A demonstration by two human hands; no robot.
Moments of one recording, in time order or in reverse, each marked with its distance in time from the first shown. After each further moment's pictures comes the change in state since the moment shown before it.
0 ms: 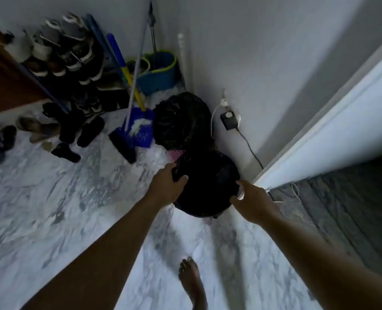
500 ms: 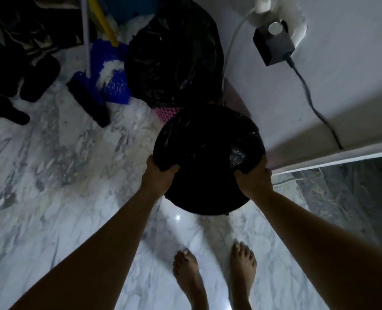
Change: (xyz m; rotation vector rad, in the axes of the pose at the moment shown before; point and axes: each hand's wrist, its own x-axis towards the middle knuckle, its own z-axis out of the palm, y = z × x) left_hand 0.186 -0.178 0.132 -0.326 -0.015 -0.435; right_hand 0.221 0.058 0.176 0.286 0.076 0.434
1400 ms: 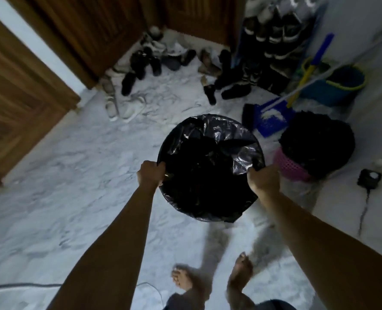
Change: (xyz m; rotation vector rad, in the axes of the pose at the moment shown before) left_hand -0.490 -0.110 -0.262 -0.291 0.805 -0.390; right_hand -0.432 -0.139 -0.087 -0.239 -0.250 -0.635
